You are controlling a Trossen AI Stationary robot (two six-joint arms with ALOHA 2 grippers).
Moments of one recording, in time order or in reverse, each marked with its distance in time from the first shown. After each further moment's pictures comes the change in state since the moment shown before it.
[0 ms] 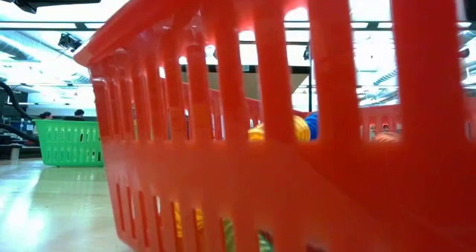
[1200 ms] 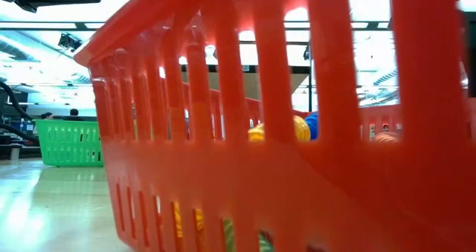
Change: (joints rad) left arm 0.000 0.000 0.000 -0.016 0.000 -0.005; right arm 0.086 0.010 -0.435 0.410 0.251 0.079
